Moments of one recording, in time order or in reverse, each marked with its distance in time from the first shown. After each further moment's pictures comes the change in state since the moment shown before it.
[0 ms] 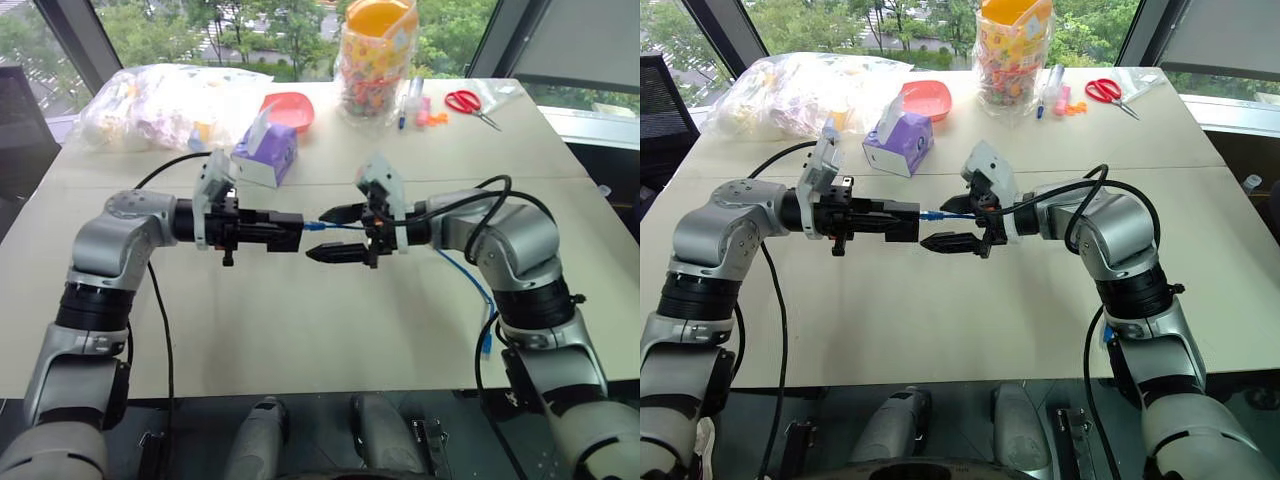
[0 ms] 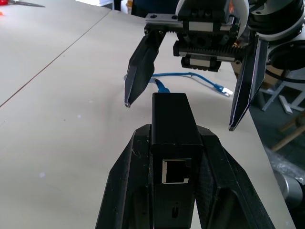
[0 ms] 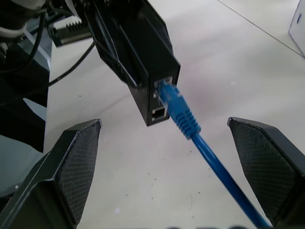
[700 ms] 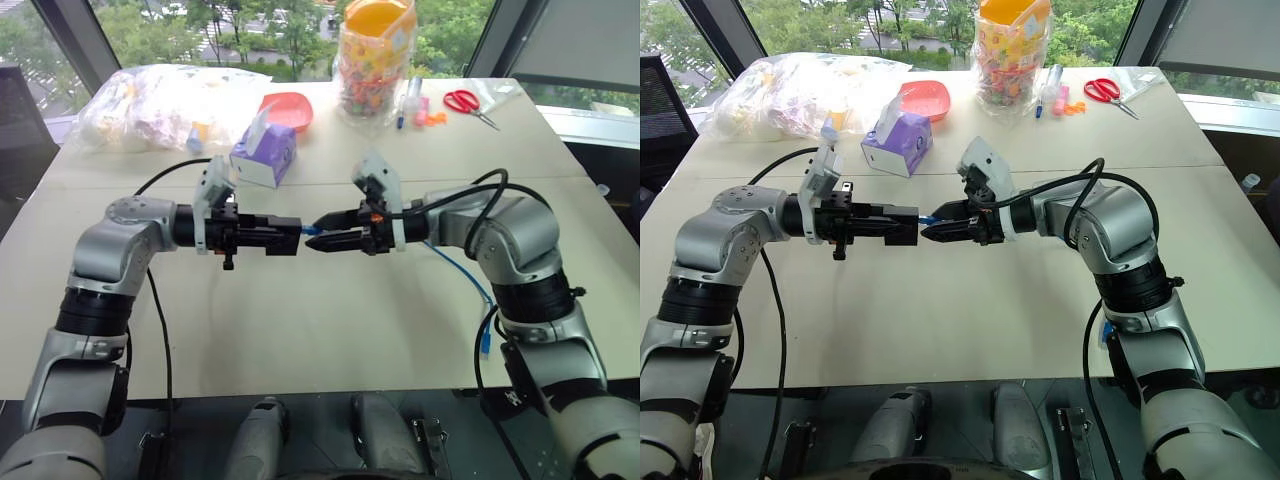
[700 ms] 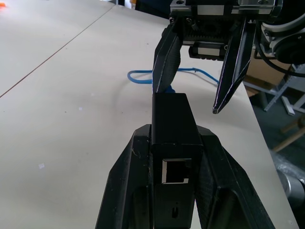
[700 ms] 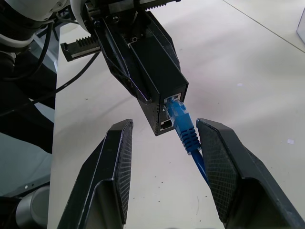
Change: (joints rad) left arm 0.015 0.000 -0.001 -0.009 0.001 -0.002 0.027; right arm -0.024 -0.006 0.011 0.008 0.044 0.030 -0.015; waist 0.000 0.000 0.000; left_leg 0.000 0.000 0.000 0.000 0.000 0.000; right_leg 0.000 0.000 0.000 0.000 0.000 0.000
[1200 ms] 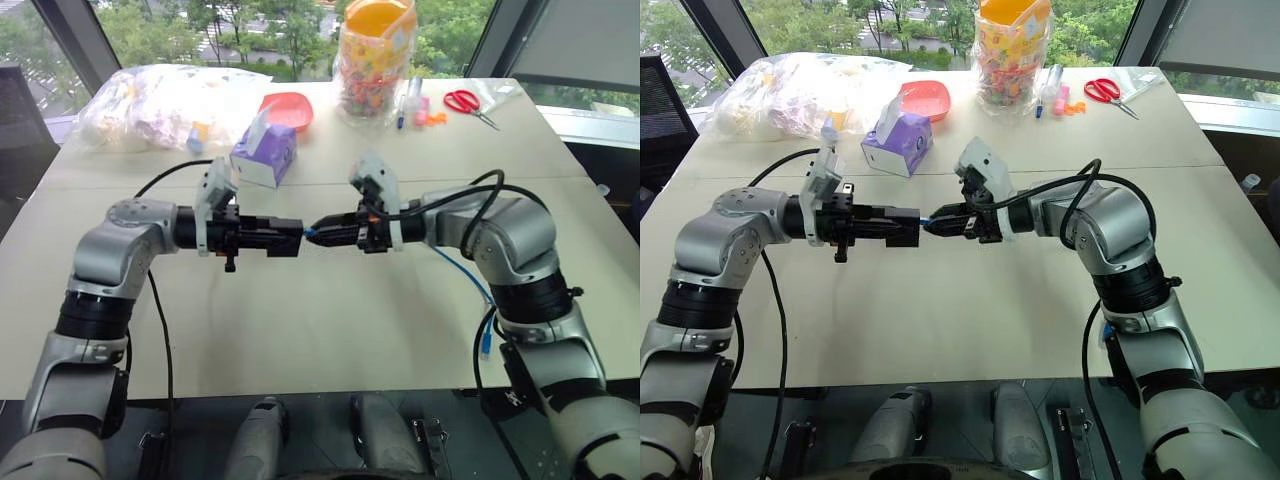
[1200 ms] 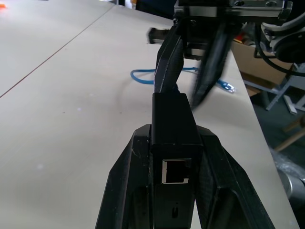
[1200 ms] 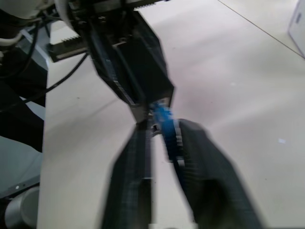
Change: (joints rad) left arm 0.020 0.002 0.003 -0.030 -0.007 0.004 0.016; right arm 0.000 0.004 0.010 0.000 -0.011 -0.010 -0.025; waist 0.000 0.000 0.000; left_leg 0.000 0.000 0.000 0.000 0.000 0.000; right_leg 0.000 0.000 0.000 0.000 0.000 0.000
